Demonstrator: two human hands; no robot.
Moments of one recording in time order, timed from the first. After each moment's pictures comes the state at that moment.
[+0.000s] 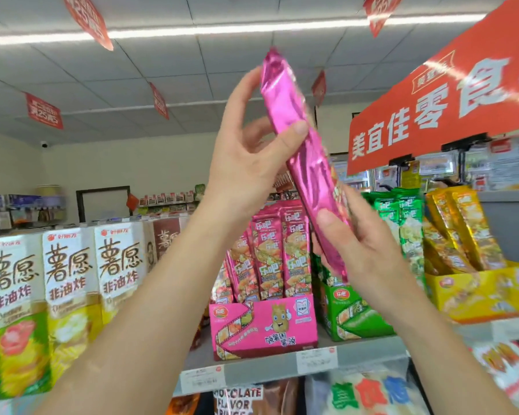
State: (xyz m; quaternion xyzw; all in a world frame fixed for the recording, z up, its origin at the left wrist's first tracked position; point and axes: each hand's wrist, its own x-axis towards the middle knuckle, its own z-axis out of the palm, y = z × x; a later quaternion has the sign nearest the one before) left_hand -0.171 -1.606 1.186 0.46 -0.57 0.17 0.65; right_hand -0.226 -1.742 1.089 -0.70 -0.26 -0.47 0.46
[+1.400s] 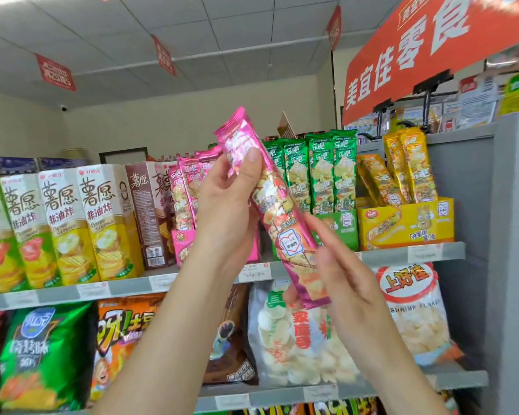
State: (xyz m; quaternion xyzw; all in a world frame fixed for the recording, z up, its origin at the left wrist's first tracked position) left_hand -0.259 -1.667 1.078 0.41 -0.37 0.05 0.83; right_hand -0.341 -1.770 0.973 -0.65 -0.20 -0.35 0.65
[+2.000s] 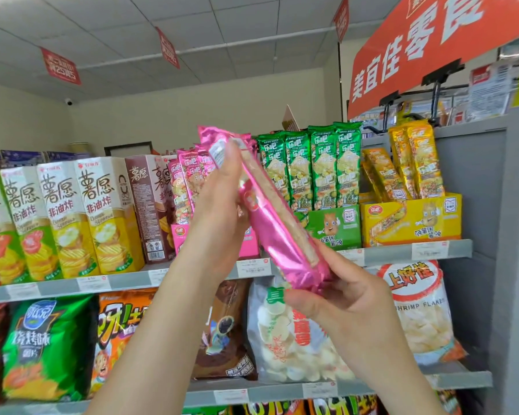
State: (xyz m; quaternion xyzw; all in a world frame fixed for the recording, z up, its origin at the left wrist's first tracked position) left_hand -0.253 -1.657 1.069 0.53 -0.33 0.02 0.78; right_hand -0.333 -1.778 0.956 -0.65 -0.20 -0.36 0.64
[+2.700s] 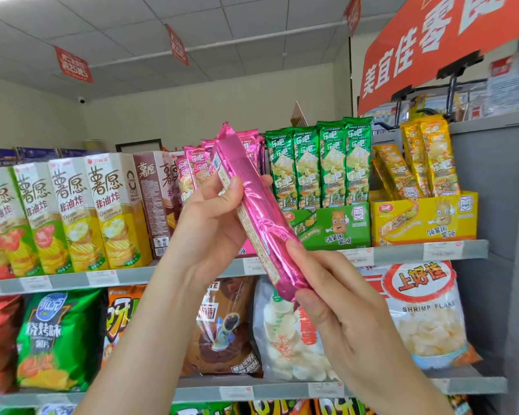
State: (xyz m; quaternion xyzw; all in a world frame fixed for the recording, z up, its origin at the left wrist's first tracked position) left_hand -0.245 -1.630 1.056 0.45 -0.41 -0.07 0.79; right_hand -0.333 -1.778 0.949 -0.77 -0.25 -0.49 0.33
